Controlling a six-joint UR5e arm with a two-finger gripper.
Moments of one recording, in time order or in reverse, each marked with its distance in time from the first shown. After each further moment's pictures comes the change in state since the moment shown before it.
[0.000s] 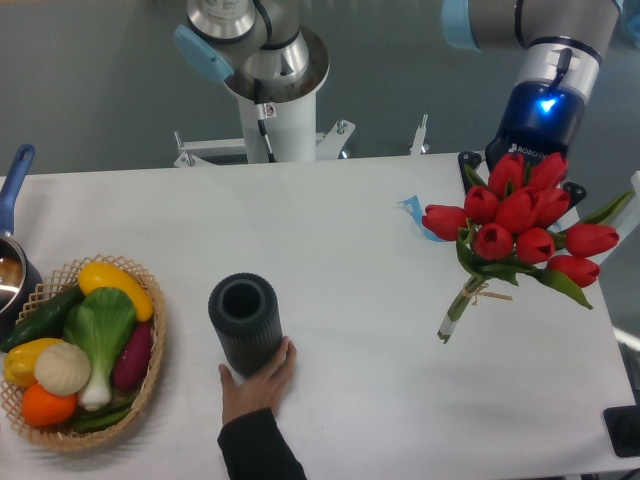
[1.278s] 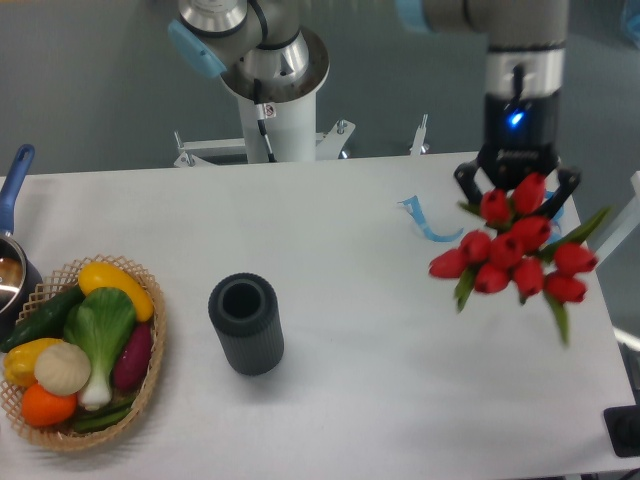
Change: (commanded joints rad) arm -0.296 0.000 -0.026 -0.017 1.068 0.028
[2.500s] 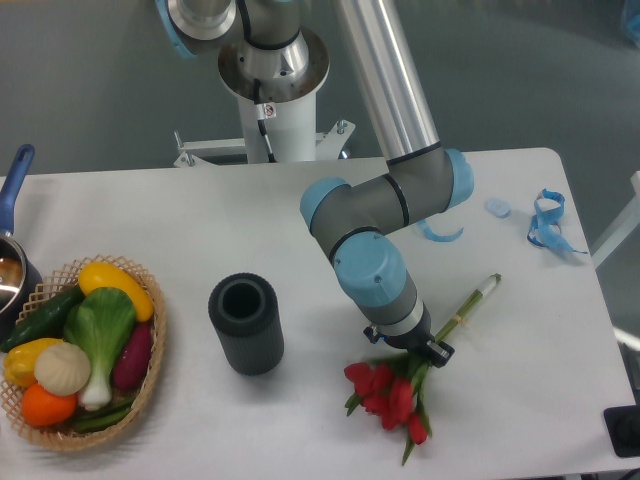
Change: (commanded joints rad) arm -0.188 -0.361 0.095 0.024 0.311 0.097
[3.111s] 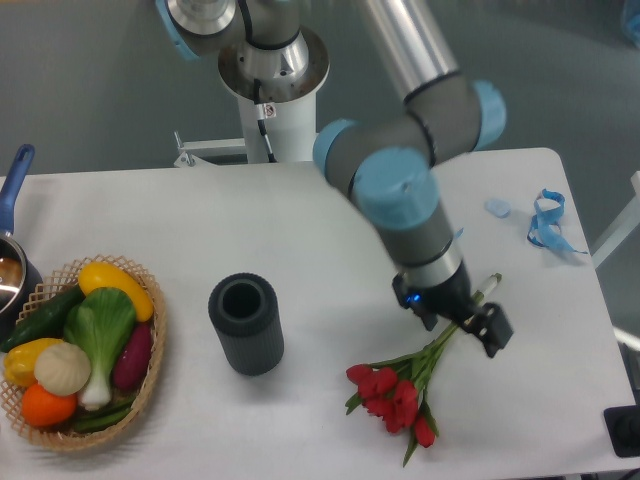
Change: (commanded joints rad) arm 0.123 0.233 0.084 -0.119 -0.192 0.092
